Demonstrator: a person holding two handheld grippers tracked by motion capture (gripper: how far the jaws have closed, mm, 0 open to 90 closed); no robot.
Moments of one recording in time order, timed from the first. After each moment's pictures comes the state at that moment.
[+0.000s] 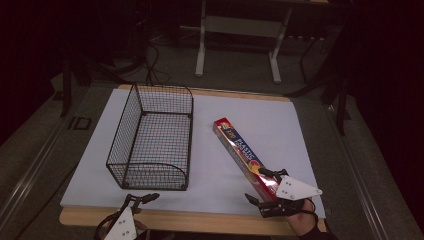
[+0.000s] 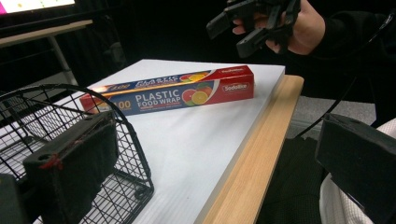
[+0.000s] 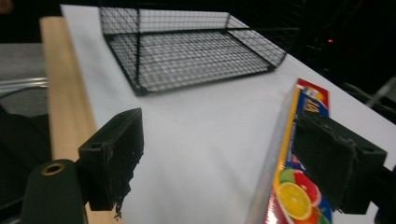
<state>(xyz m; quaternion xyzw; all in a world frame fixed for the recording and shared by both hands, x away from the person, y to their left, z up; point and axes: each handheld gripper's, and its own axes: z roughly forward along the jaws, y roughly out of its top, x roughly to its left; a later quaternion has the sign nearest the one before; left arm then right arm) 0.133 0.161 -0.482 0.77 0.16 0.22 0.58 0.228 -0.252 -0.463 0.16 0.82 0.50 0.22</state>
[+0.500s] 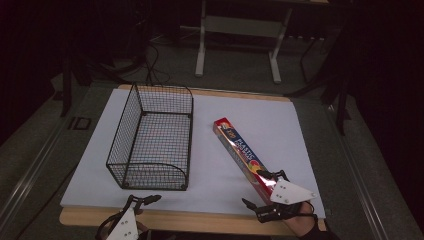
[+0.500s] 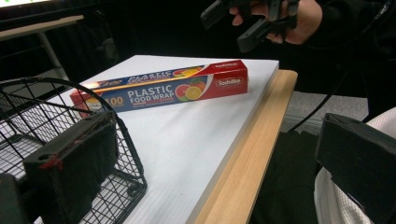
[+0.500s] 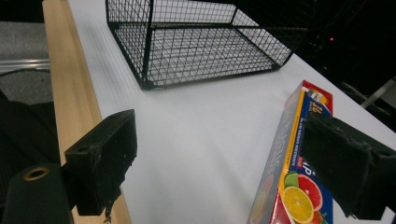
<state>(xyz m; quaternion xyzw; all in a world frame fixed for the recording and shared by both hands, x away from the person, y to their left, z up) 0.133 0.159 -0.485 0.78 0.15 0.20 0.58 0.220 -0.239 -0.458 0.15 0.84 0.47 0.24</state>
